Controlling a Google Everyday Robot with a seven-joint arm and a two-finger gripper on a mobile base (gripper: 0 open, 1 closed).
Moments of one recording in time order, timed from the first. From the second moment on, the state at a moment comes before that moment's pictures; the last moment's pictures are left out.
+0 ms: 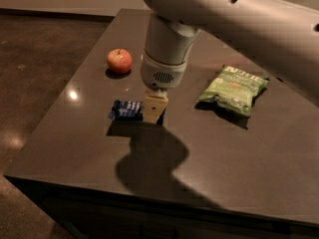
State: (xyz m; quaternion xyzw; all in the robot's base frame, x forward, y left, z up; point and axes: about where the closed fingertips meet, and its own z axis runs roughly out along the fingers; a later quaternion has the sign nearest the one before) arm 0.489 0.015 0.881 -0.70 0.70 0.06 0.10
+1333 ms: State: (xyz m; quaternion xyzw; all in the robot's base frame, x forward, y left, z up) arm 0.584 0.023 0.882 -0.63 0.76 0.03 0.14
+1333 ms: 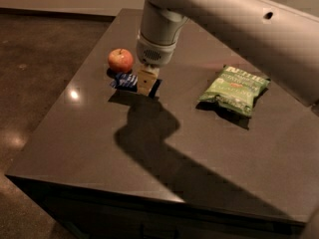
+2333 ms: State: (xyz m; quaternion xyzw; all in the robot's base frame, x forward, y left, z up) arm 0.637 0.027 0.856 -0.61 0.78 0.03 0.13
